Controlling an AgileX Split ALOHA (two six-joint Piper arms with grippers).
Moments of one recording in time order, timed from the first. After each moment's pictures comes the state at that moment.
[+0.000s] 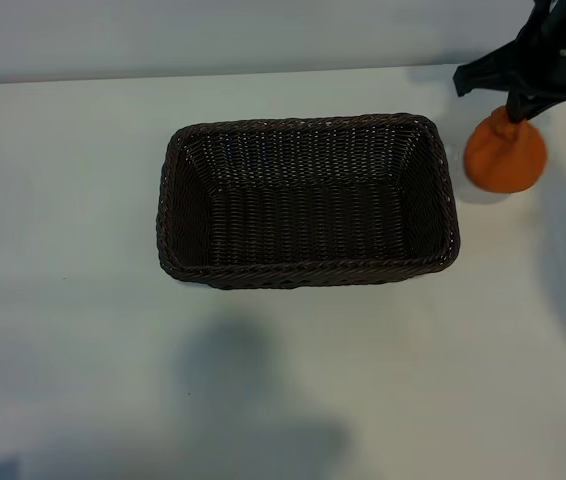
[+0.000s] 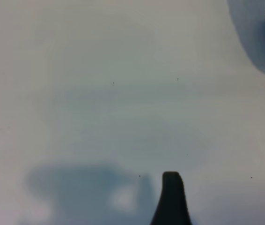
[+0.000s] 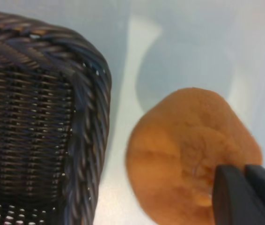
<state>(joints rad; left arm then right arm) 0.00 -0.01 -0.50 0.00 1.09 0.06 0.11 1.84 -1.55 -0.02 1.02 0.10</state>
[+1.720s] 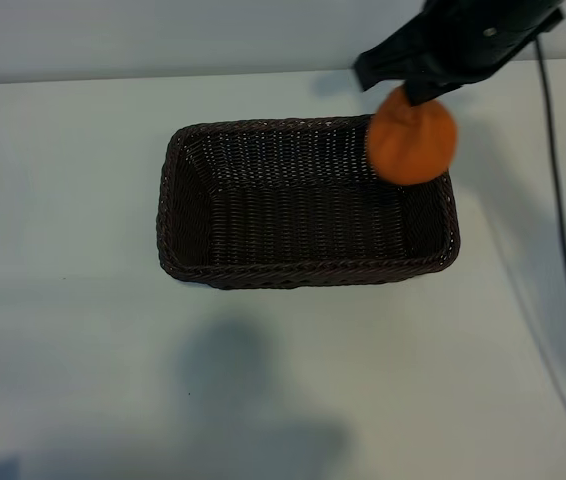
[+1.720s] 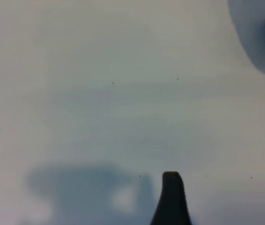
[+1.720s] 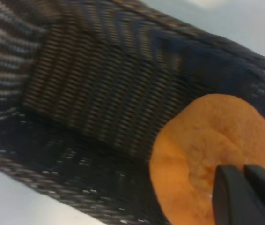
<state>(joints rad) 0.00 -0.01 -0.50 0.00 1.09 0.06 0.38 1.72 -1.62 0.07 1.05 0.08</state>
